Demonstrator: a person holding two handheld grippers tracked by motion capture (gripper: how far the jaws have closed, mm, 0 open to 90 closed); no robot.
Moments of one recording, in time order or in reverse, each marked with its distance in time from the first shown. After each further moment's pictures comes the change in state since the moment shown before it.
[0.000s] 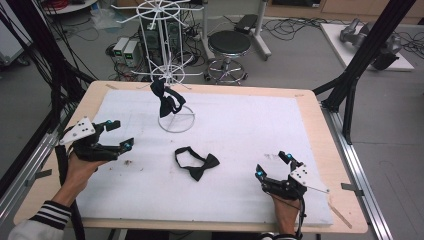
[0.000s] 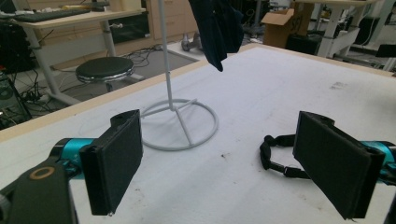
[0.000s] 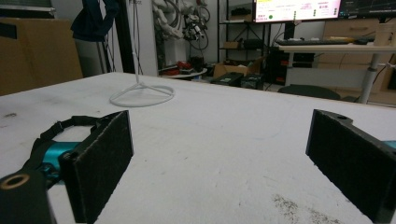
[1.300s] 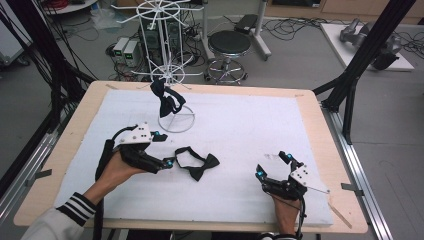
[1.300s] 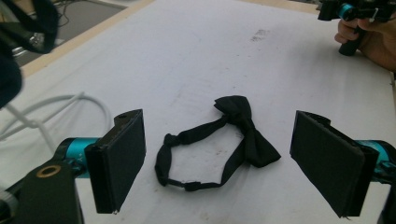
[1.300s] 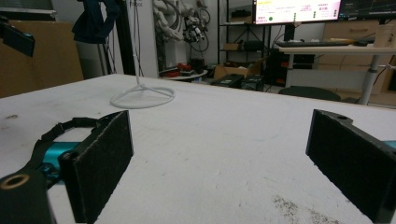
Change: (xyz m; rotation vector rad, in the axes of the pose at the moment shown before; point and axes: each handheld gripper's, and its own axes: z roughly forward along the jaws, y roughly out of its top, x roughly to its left) left arm -0.085 0.030 0.080 0.266 -0.263 0.121; right arm 0.000 0.000 -0.001 -0.003 0.002 0.007
